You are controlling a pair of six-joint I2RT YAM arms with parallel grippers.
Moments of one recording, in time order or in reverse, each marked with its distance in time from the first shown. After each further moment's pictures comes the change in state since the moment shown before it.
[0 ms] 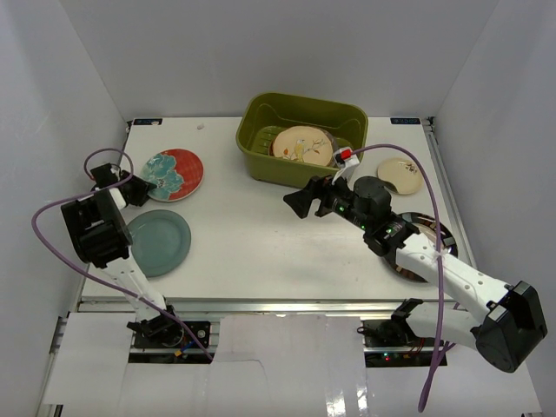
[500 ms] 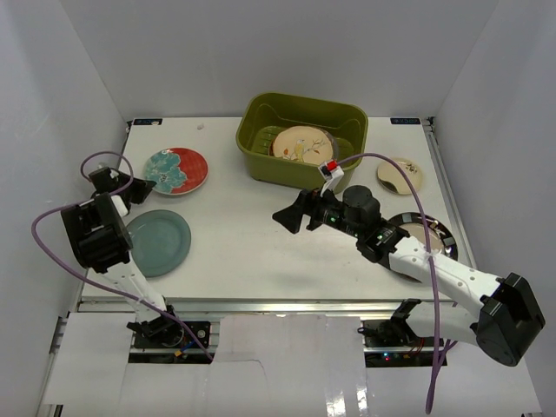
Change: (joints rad) left arm 0.012 -0.033 -0.085 0.214 0.090 -0.117; right arm 0.070 0.029 -0.045 0.055 -0.080 0.072
